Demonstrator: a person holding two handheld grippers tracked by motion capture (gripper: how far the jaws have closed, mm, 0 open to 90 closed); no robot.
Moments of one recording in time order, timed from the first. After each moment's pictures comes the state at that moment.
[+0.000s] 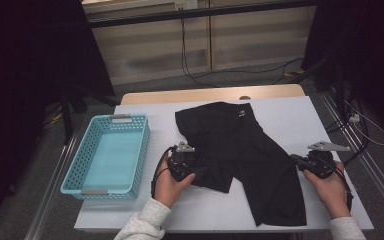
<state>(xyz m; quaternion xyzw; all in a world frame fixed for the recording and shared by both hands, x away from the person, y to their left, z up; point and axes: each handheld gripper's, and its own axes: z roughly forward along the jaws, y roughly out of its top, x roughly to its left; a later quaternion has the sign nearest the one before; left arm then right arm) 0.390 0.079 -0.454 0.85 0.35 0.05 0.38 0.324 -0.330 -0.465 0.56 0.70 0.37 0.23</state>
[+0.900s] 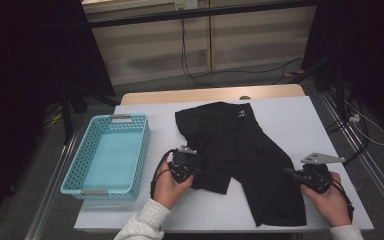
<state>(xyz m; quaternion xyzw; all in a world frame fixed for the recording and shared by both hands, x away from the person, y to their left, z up) 0.383 0.085 -0.442 0.86 0.38 0.01 0.34 0.290 -0.307 -0.457 0.52 0.74 0.38 0.19</state>
